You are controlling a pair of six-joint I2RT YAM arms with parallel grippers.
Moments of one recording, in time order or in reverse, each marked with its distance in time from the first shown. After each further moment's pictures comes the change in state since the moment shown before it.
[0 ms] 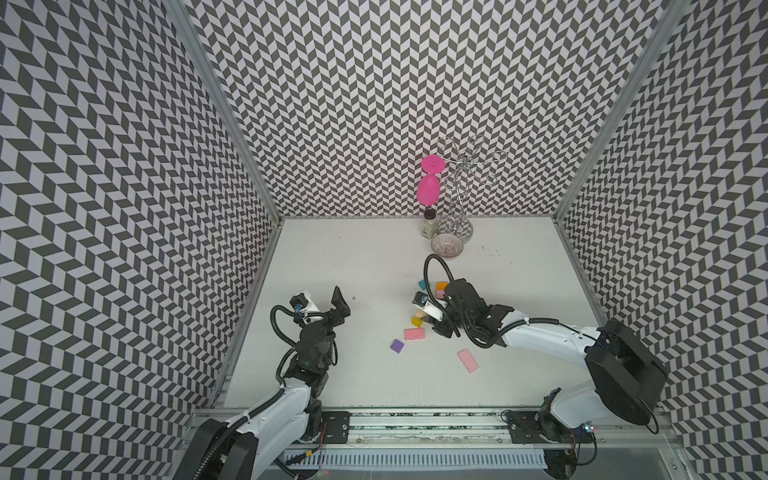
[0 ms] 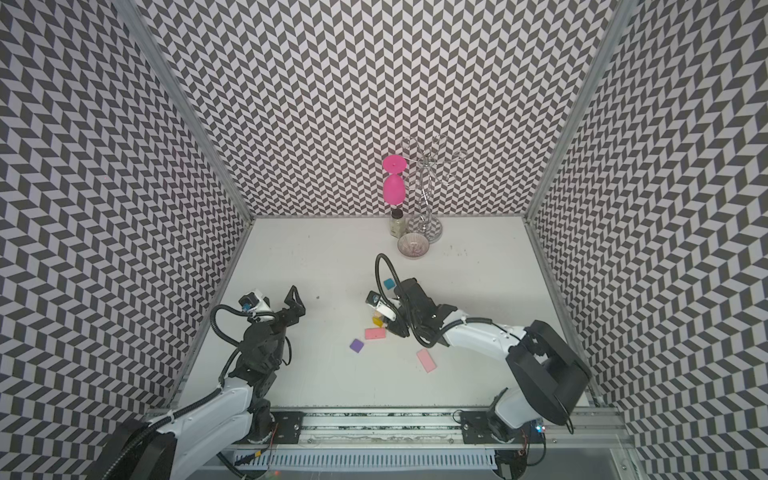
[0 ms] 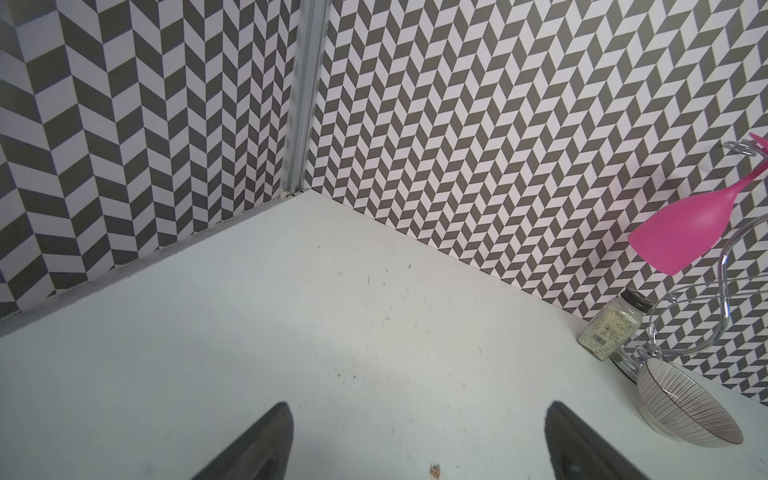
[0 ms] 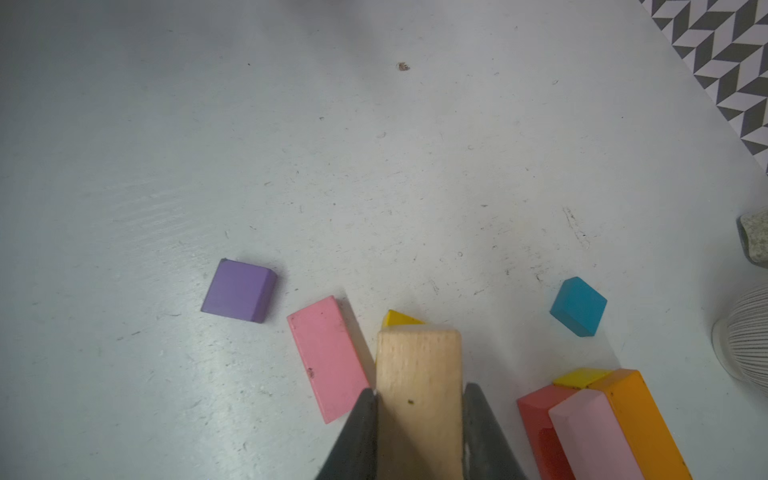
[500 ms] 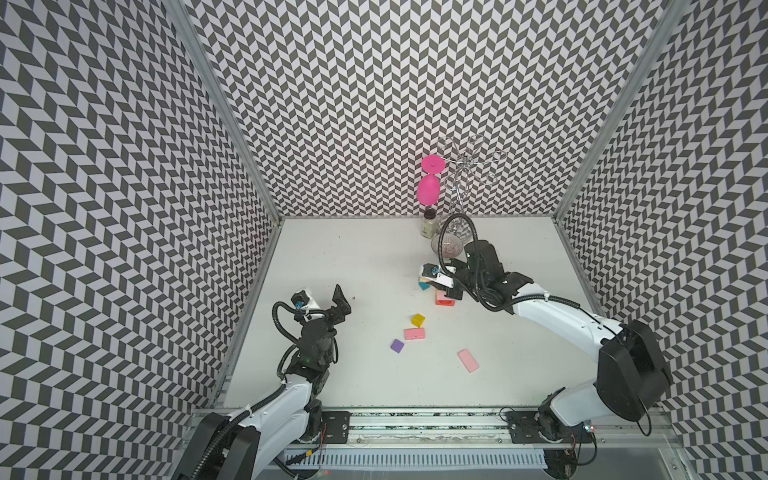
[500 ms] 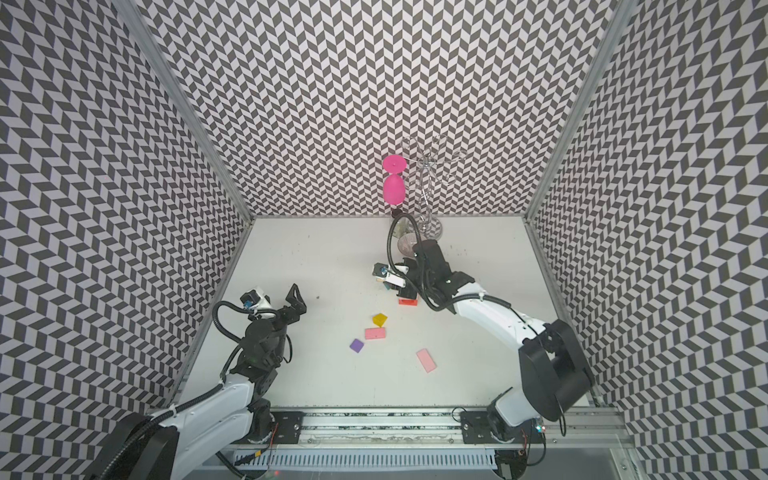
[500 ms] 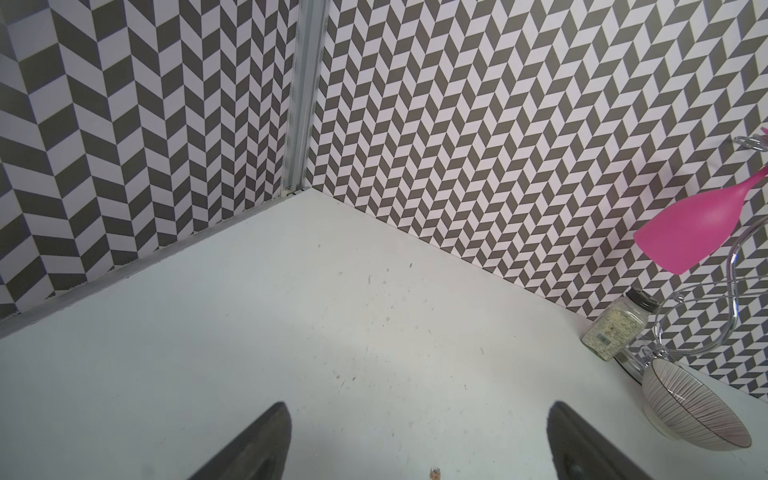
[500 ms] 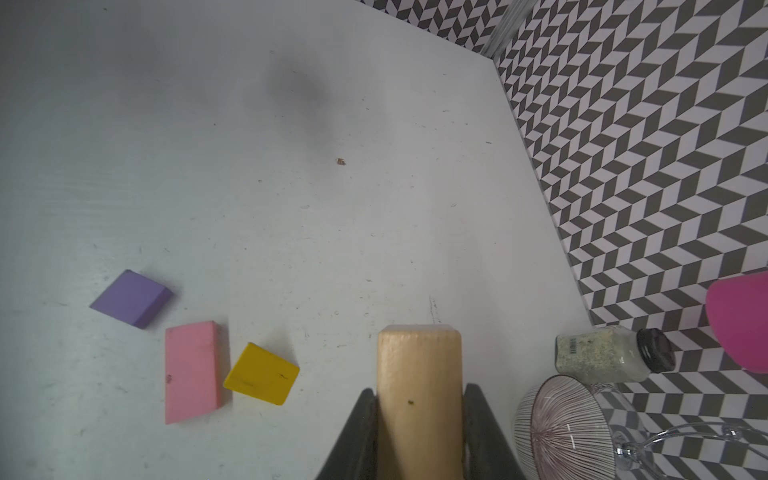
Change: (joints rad) left arm 0.000 0.028 0.024 -0.005 -0.005 -0.001; right arm -0.213 0.006 0.277 -0.164 -0.237 -0.438
